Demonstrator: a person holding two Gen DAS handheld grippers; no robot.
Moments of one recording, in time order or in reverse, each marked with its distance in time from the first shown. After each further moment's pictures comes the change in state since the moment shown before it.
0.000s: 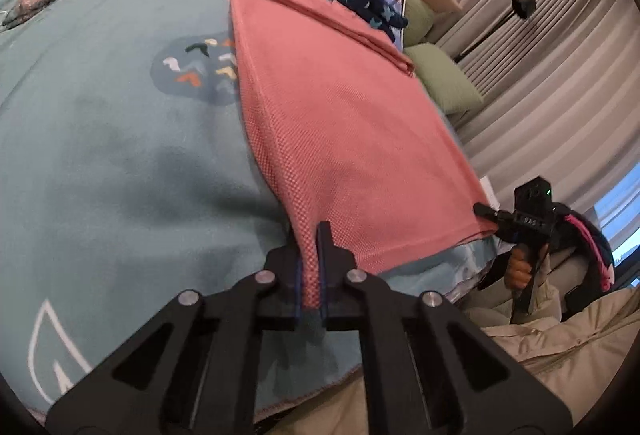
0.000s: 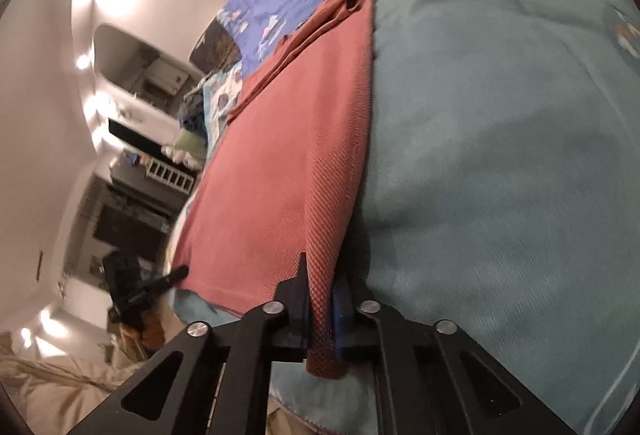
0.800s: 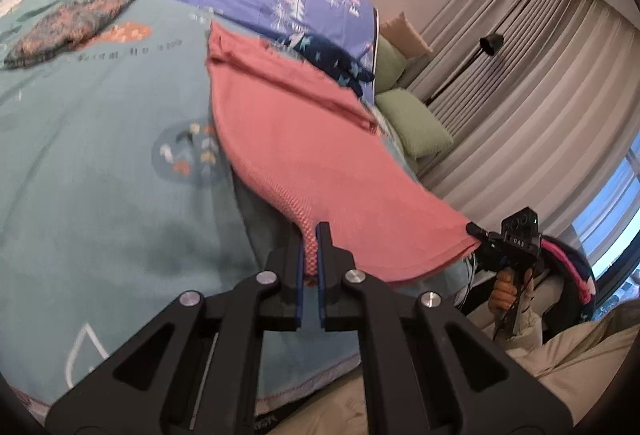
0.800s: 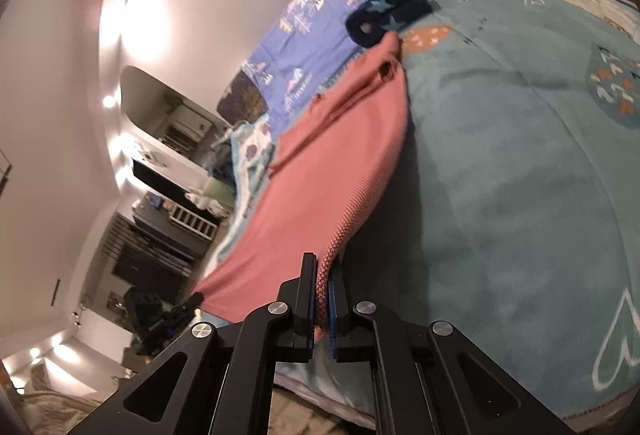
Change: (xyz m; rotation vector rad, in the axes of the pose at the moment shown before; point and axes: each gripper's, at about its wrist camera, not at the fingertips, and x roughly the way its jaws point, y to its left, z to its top) left arm -0.050 -0.014 0.028 0.029 -0.181 -0.081; right arm -0.045 0.038 0.008 -0.016 -0.195 0.104
